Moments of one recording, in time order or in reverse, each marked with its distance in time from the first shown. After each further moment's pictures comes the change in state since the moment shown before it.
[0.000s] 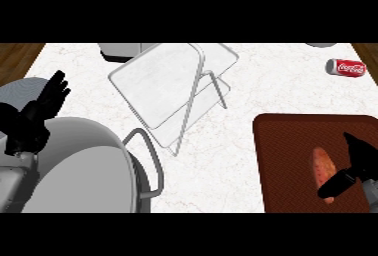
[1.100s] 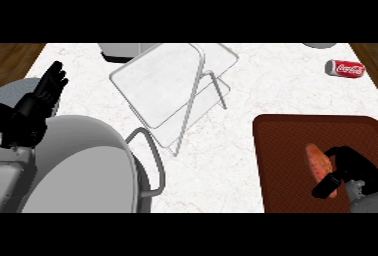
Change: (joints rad) left arm -0.034 0.005 0.014 -0.017 -0.041 -0.029 -0.049; right arm -0.012 0.088 0.033 0.165 0.084 0.007 -0.056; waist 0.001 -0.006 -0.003
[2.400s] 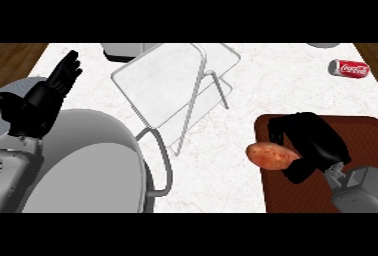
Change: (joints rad) left arm -0.076 0.020 -0.072 -0.033 0.016 -0.026 0.047; right arm -0.238 -0.035 0.171 -0.257 0.112 0.072 -0.607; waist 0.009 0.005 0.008
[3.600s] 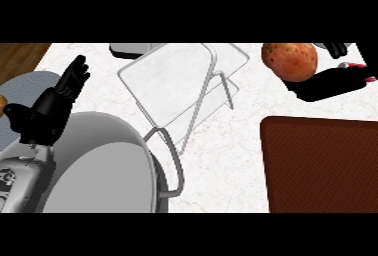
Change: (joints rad) left arm 0.045 -0.121 0.050 -0.085 -0.094 -0.018 0.027; right arm -0.421 0.063 -0.349 0.003 -0.225 -0.030 0.047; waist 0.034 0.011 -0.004
